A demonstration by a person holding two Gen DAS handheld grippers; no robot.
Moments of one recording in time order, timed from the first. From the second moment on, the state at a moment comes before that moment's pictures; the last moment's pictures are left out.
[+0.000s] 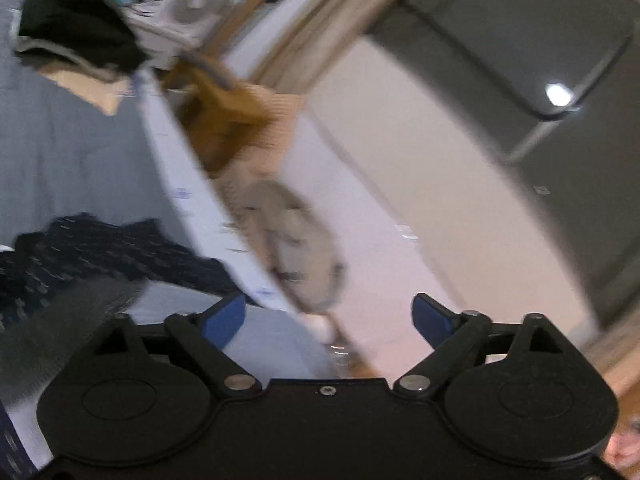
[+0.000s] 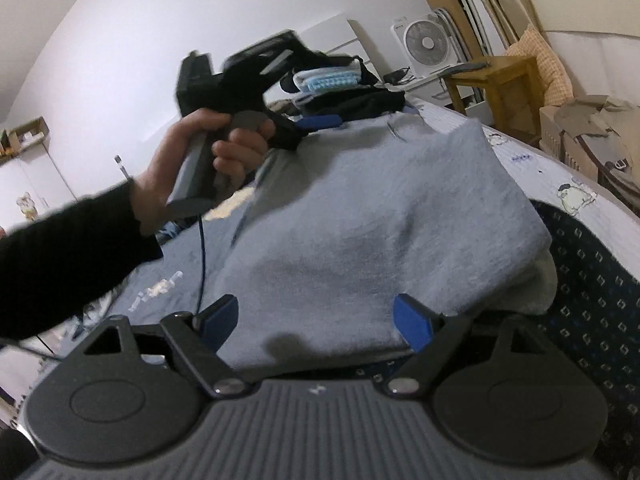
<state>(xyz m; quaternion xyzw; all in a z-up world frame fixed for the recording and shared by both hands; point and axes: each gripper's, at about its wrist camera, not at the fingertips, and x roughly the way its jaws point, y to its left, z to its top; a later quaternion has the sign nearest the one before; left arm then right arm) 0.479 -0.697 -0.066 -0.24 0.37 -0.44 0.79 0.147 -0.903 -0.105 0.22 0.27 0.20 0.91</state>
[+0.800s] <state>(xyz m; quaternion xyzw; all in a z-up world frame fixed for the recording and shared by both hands) 0.259 -0.536 -0.114 -0.19 0.38 -0.47 0.78 0.338 -0.935 -0.079 0.33 0.35 0.13 0.86</state>
